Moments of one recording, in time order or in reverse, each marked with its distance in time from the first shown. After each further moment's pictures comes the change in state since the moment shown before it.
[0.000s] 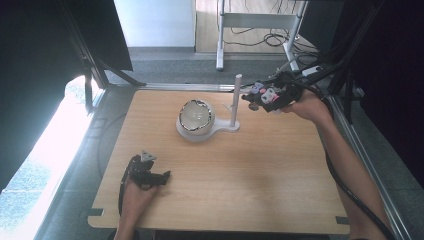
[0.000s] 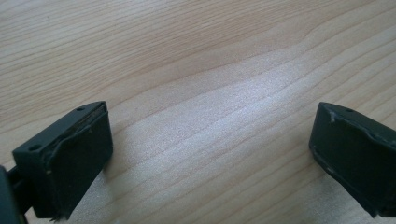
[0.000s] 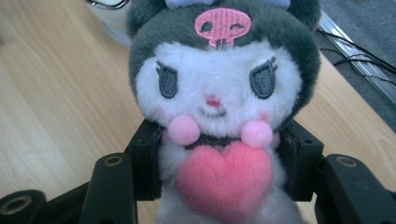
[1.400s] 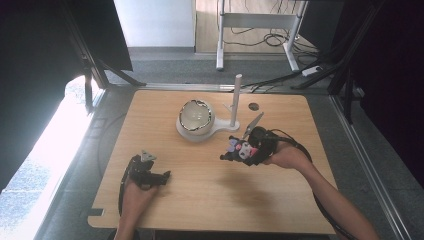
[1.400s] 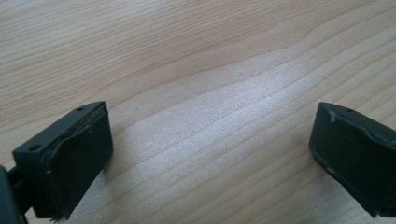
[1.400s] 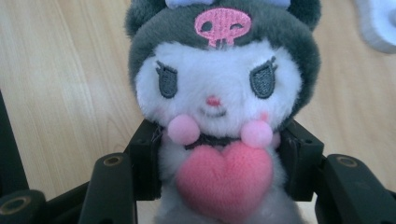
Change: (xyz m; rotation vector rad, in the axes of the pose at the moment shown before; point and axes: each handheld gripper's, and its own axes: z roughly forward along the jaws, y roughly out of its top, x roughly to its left) left arm 0.000 0.000 0.000 -0.003 0.002 -0.001; right arm 0.113 -0.059 0.076 0.126 0.226 -0.225
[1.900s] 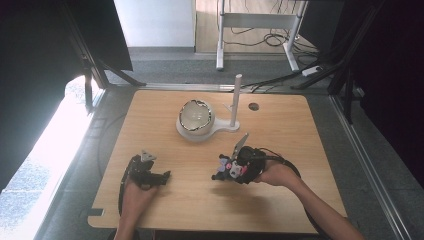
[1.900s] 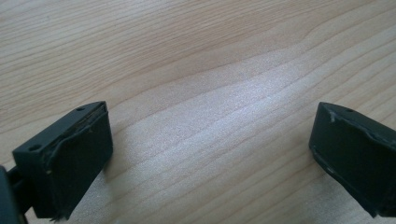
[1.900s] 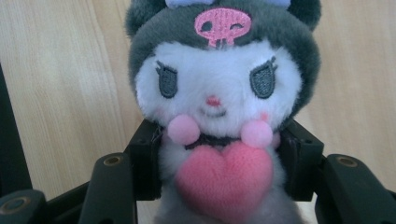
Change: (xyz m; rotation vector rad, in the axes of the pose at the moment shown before) left arm 0.000 0.000 0.000 0.003 -0.001 -0.001; right arm 0.043 -0.003 0.045 0.049 0.034 -0.076
